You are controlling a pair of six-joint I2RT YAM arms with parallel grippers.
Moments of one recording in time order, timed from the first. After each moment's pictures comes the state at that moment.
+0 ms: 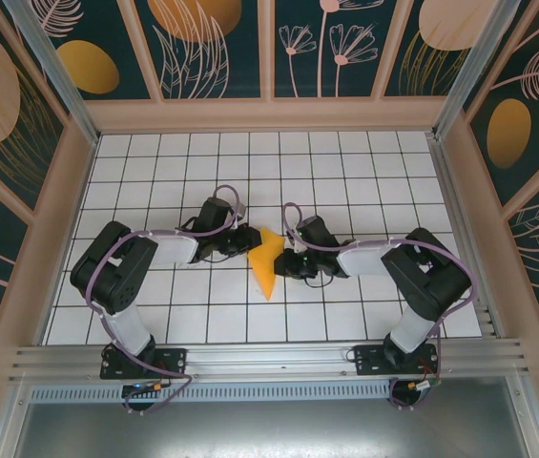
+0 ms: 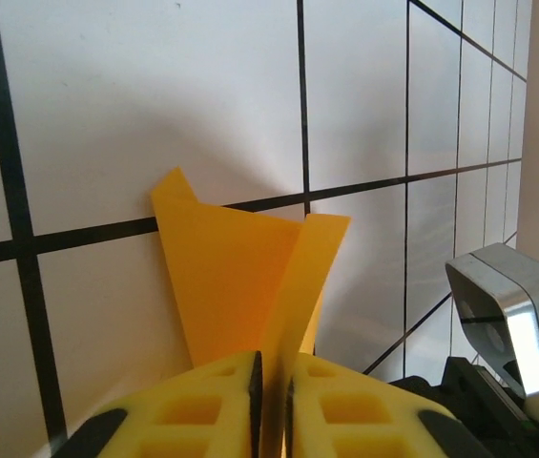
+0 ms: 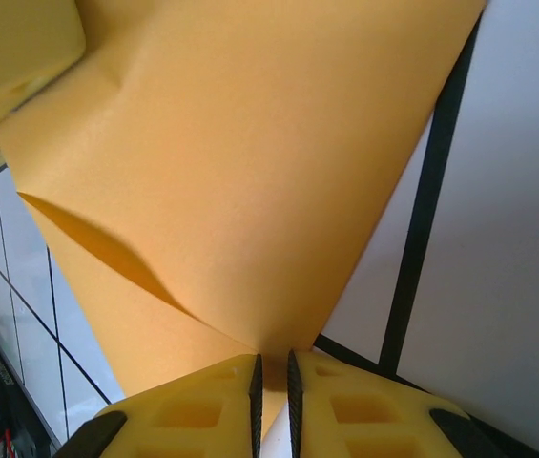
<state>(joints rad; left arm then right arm) -0.53 1.77 0.77 0.23 0.53 -0.84 0.70 1.68 0.67 0.08 -0.47 0.75</state>
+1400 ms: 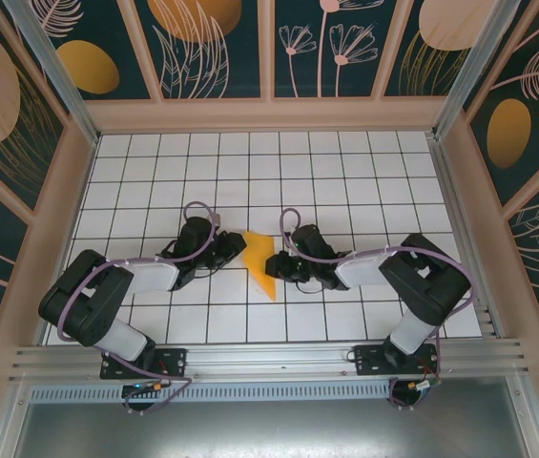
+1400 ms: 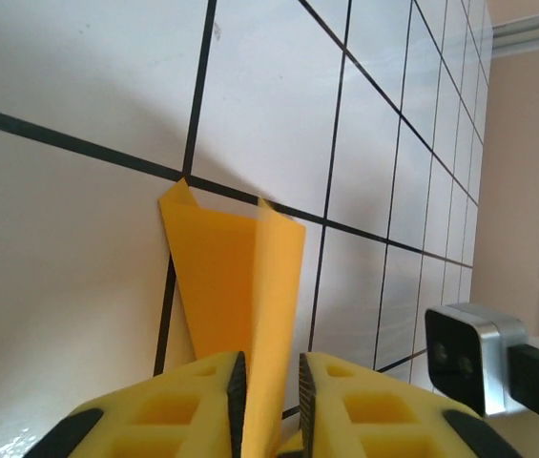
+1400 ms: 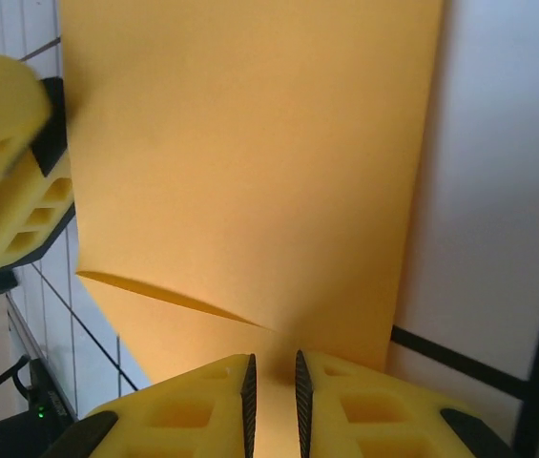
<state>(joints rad) -0.53 1.53 0.48 0.44 0.33 -1.10 0.78 1.67 0.59 0.33 -0.39 0.93</state>
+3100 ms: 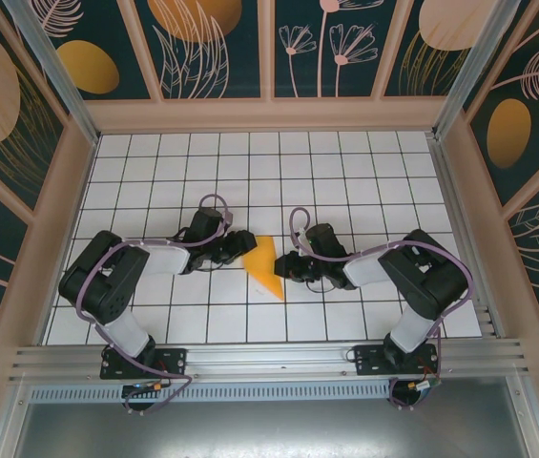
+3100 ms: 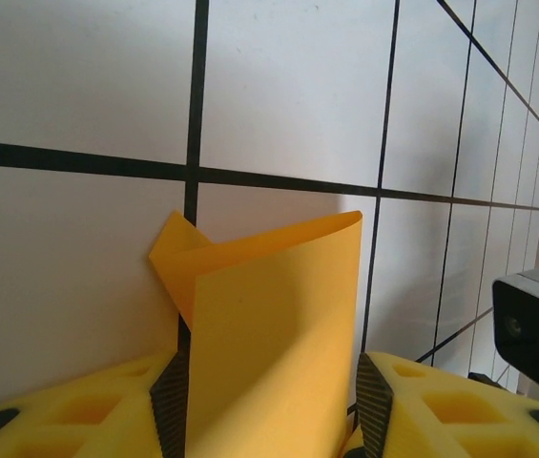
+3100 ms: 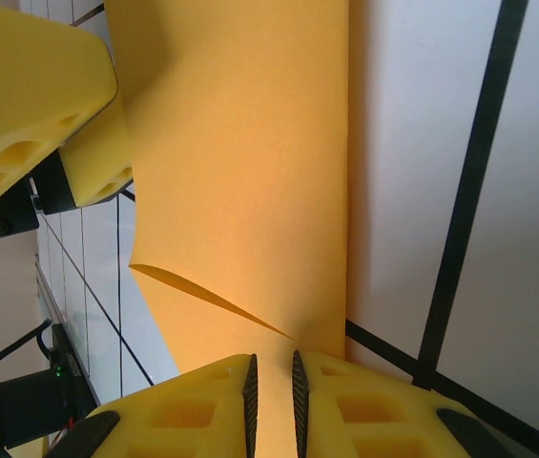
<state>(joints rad) -0.52 1.69 0.64 0.27 0.44 -0.95 0.68 1.69 0.52 0.43 -0.55 0.85</state>
